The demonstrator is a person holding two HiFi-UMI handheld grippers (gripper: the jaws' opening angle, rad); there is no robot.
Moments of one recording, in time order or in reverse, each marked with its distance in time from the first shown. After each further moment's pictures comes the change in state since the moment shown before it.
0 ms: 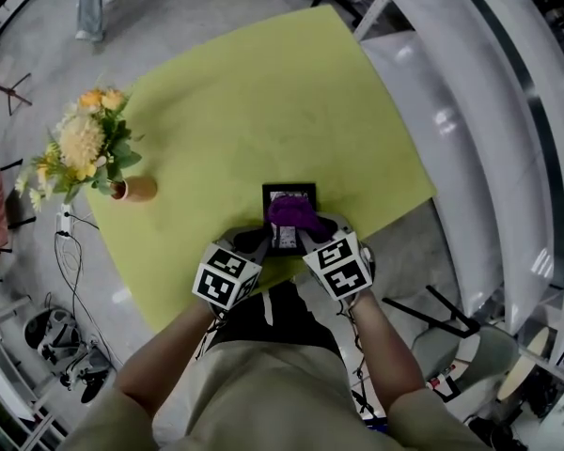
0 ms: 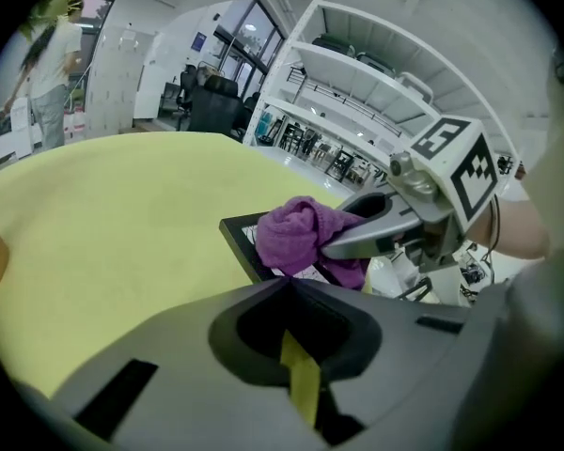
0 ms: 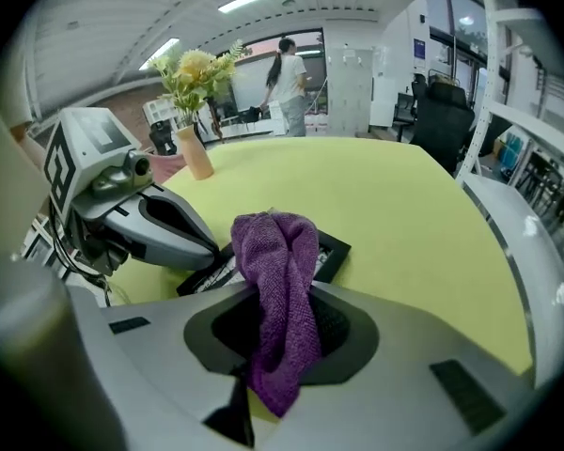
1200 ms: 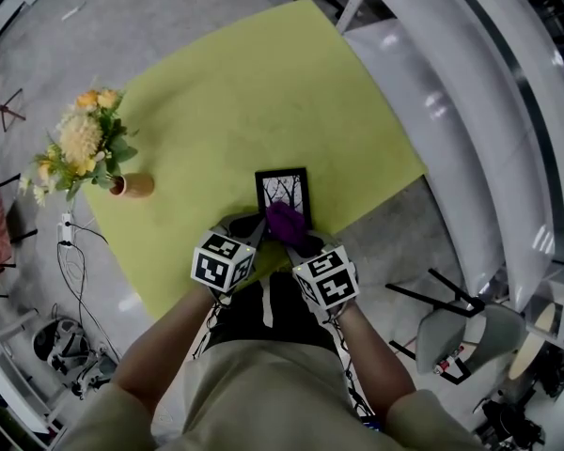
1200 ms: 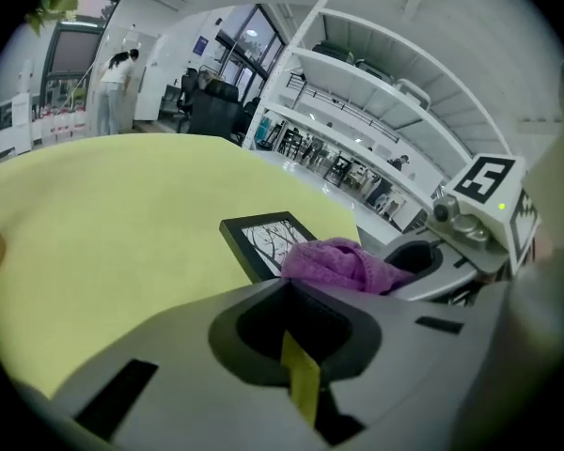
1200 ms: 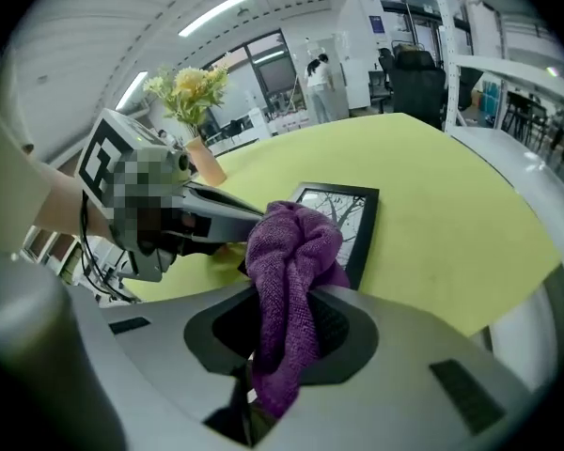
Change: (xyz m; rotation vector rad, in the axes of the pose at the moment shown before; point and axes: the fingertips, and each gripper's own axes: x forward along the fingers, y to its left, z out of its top) left arm 0.000 0.003 0.000 -0.008 -0.036 -0.015; right arm -0.012 0.060 -0.034 0.218 -0.027 0.061
